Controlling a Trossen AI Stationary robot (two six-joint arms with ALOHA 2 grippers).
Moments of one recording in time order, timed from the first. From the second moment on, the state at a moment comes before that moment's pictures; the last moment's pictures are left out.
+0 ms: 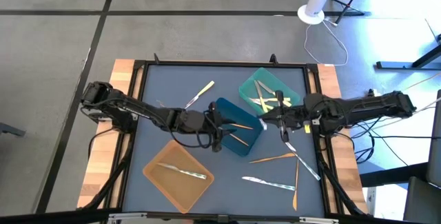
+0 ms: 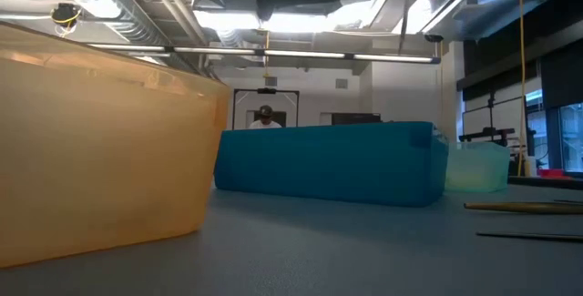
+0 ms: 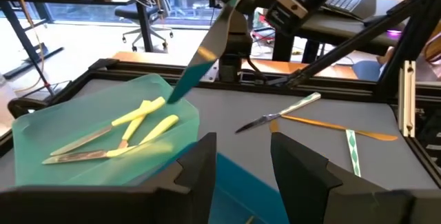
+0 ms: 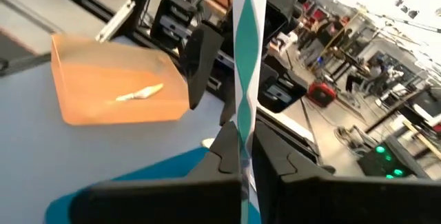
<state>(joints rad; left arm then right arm) -0.18 1.59 1.03 0.29 -0.33 -0.12 0.10 0.85 0.61 0.11 -0.06 -0.56</state>
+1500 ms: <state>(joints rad) -0.10 1.59 1.03 0.54 -0.33 0.05 -0.06 1.32 0.45 0.94 -0.15 -0.10</state>
